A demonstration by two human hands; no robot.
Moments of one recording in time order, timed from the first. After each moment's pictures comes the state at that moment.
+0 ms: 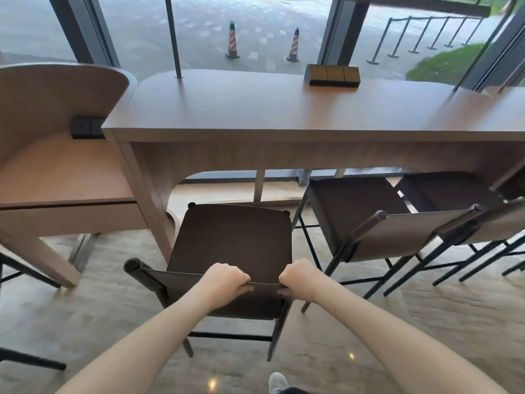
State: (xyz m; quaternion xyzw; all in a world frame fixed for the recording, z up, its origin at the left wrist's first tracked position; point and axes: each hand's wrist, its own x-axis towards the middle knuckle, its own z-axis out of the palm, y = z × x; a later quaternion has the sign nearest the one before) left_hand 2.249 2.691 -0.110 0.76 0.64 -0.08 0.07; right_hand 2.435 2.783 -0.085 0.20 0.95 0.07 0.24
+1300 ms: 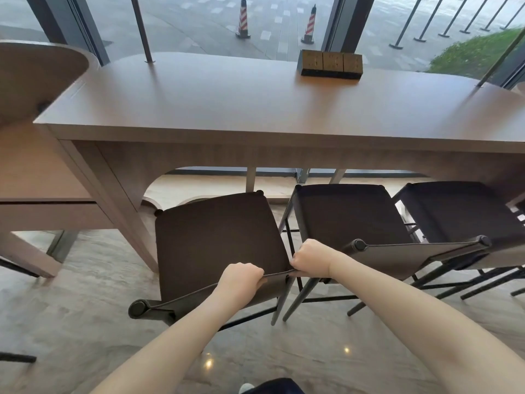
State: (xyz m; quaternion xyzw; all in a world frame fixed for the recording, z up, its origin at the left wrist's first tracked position) left_hand 2.370 2.854 -0.123 0.68 0.73 -0.08 0.10; right_hand 2.521 3.007 -0.114 0.03 0.96 0.14 0.23
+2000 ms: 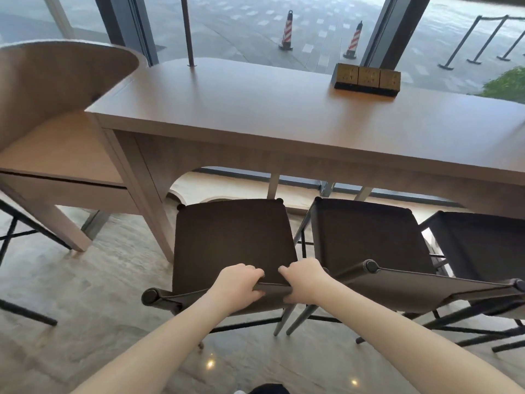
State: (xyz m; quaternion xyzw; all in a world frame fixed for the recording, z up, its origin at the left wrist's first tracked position) left_hand 2.366 2.841 -0.127 0.63 0.75 0.02 0.17; right_hand 2.500 2.968 -0.108 0.16 0.94 0.05 0.29
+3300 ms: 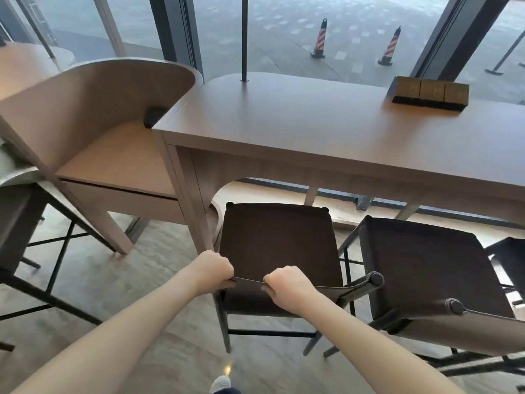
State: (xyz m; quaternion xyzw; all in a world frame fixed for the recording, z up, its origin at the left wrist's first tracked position) left_hand 2.178 2.775 -0.091 0.67 0.69 -0.27 0.06; right_hand 2.346 2.892 -0.110 0.14 0.98 -0.06 0.11
